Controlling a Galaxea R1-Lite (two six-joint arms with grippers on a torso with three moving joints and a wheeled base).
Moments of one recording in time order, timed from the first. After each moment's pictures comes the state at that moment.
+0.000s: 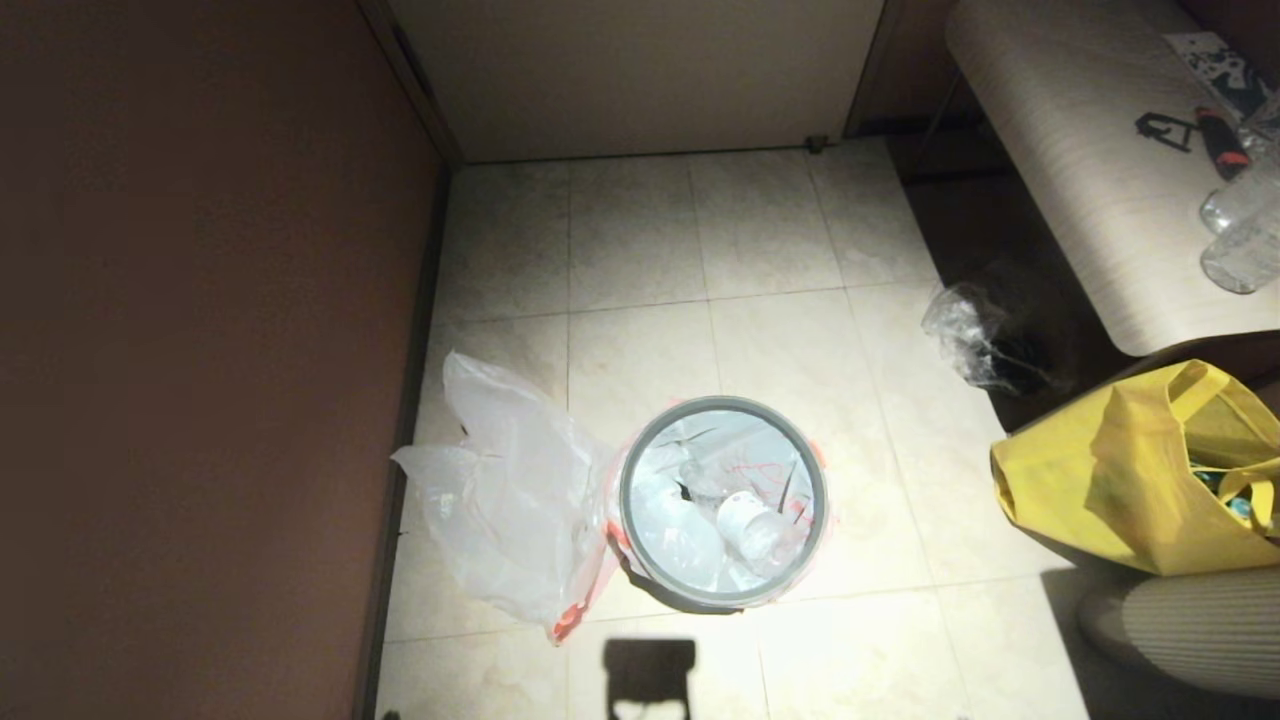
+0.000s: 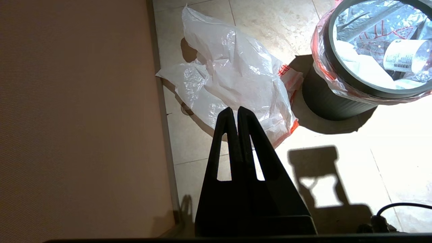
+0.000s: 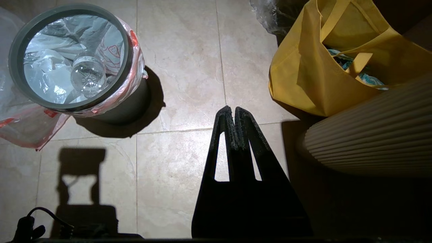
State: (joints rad) left arm 0.00 0.00 0.00 0.01 -0.02 0.12; right arm 0.00 0.05 -0.17 0.14 -0.01 -0.03
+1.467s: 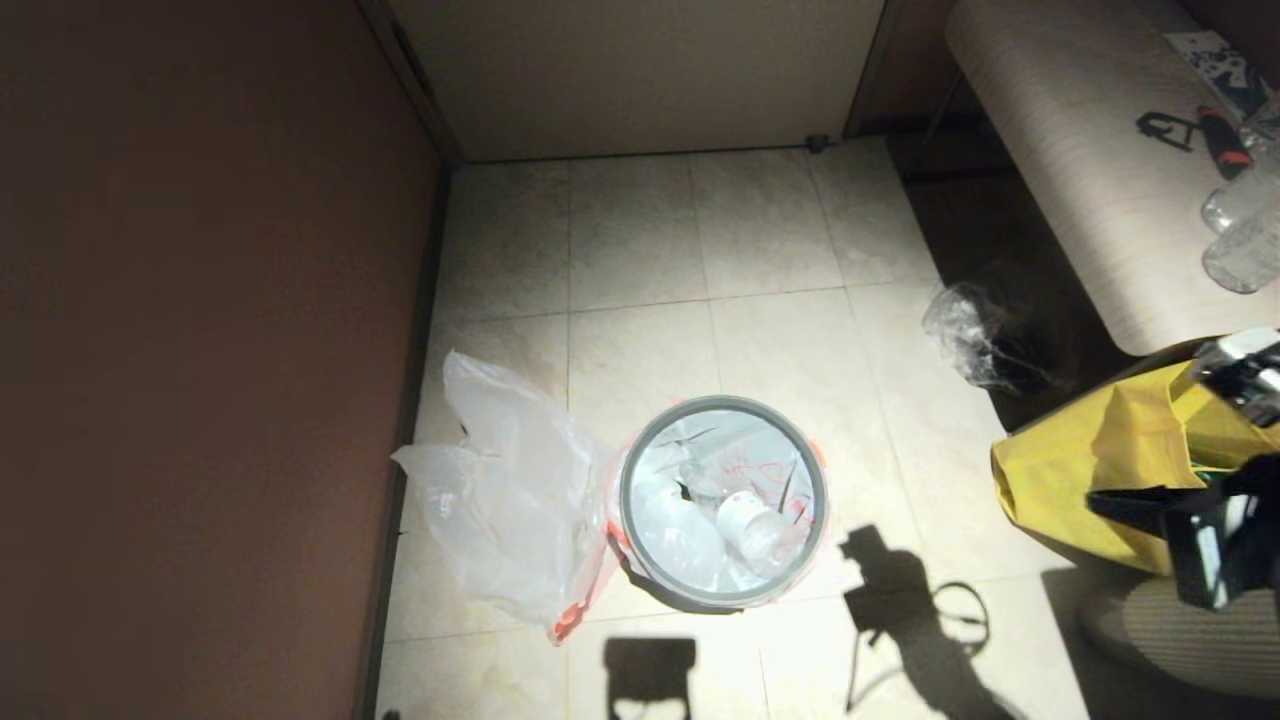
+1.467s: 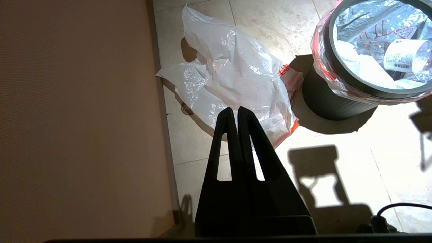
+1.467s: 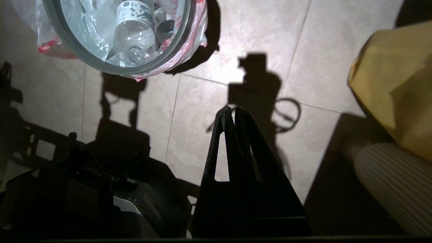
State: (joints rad) left arm 0.00 0.00 0.00 0.01 -0.02 0.12; right arm 0.26 1.22 -0.77 0.09 0.03 -0.09
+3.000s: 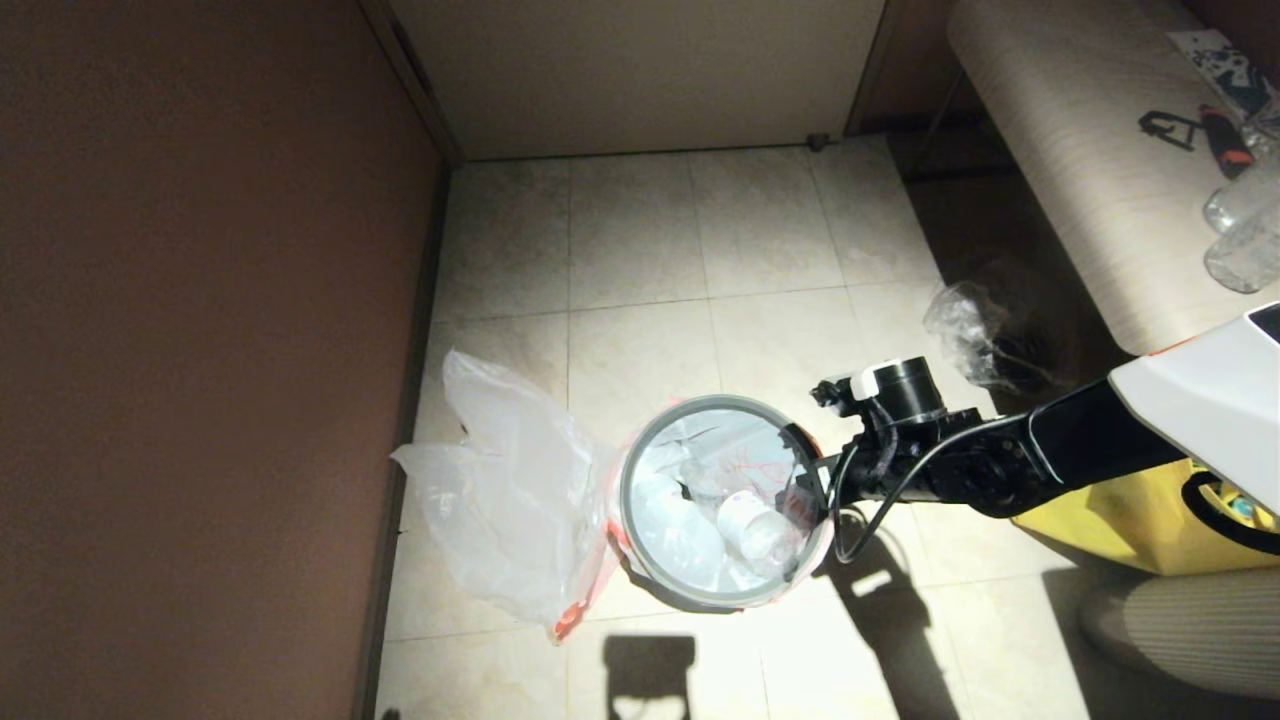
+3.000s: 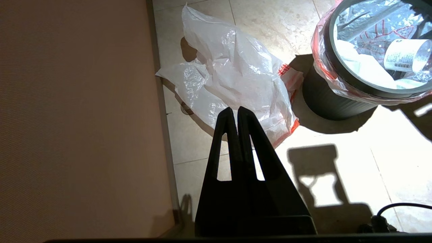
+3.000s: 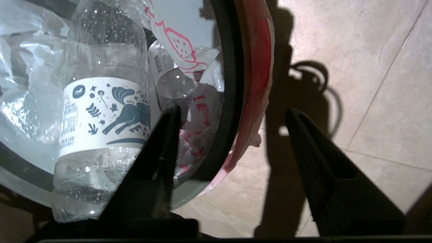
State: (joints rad) left arm 0.00 0.00 0.00 0.01 -0.02 0.12; right arm 0.40 2.17 -1.26 -0.22 -0.07 0.03
